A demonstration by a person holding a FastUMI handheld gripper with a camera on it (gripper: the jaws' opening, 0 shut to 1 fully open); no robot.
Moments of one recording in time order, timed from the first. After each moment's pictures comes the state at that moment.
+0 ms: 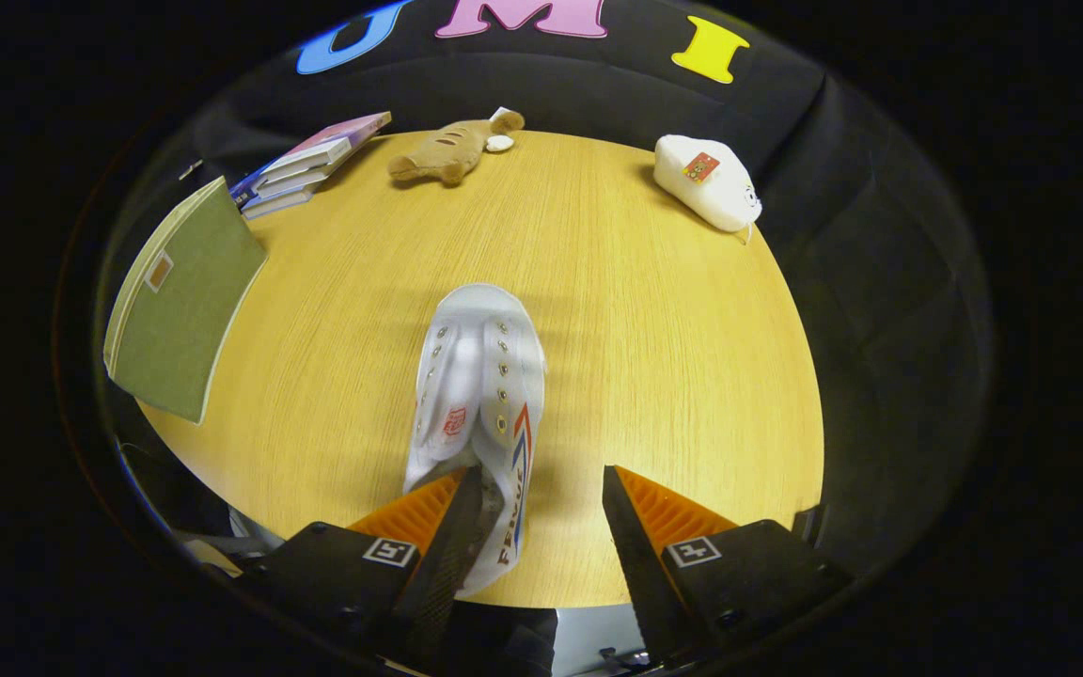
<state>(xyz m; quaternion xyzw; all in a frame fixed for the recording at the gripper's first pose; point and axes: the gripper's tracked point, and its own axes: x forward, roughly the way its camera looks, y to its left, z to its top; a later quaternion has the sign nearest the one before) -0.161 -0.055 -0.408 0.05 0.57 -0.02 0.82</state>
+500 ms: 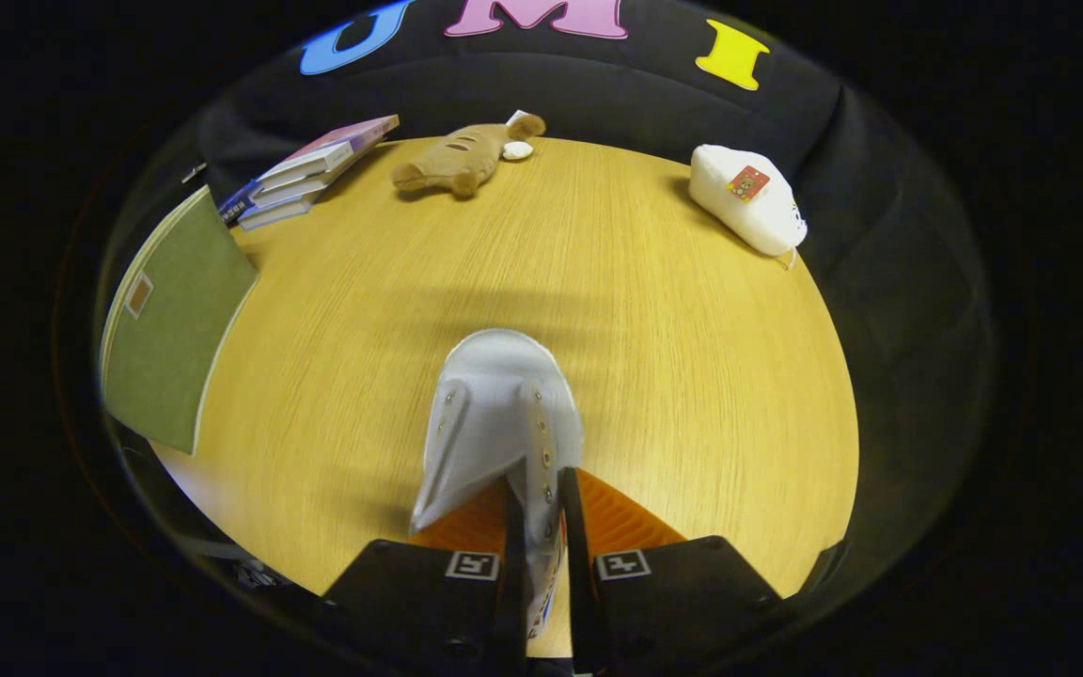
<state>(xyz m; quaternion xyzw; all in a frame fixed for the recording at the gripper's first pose) -0.117 -0.048 -0.434 0.03 0.56 -0.02 0.83</state>
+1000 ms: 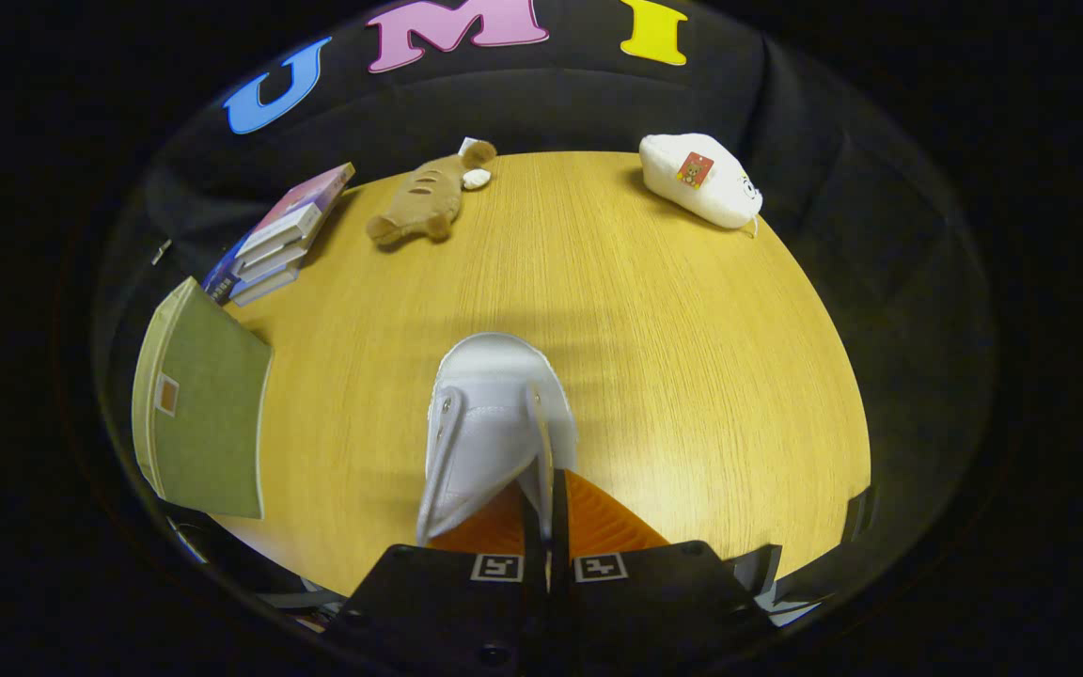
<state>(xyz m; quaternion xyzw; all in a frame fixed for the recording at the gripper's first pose) -0.103 -0.025 -0.366 0.16 0.55 -0.06 0.82</state>
